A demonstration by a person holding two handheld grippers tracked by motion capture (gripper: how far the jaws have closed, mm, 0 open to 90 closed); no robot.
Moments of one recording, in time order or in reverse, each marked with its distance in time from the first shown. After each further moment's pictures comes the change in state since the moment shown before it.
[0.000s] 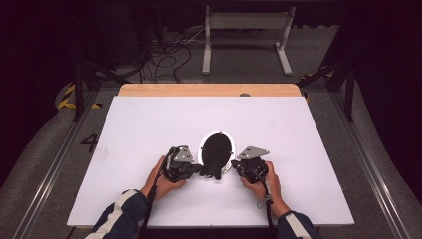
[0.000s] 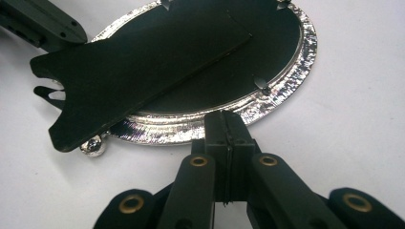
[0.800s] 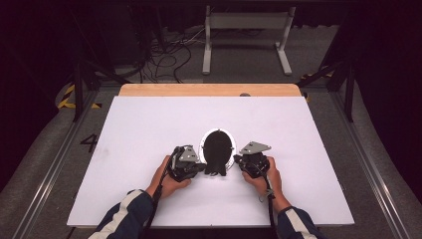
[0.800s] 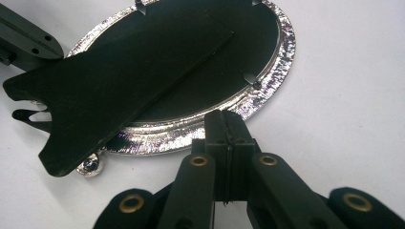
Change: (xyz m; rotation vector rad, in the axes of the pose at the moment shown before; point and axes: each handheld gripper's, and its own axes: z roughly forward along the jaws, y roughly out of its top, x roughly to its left) left arm -0.004 0.008 0.009 -0.005 0.024 0.024; right arm -0.014 0.003 0.006 -0.009 -0.036 0.002
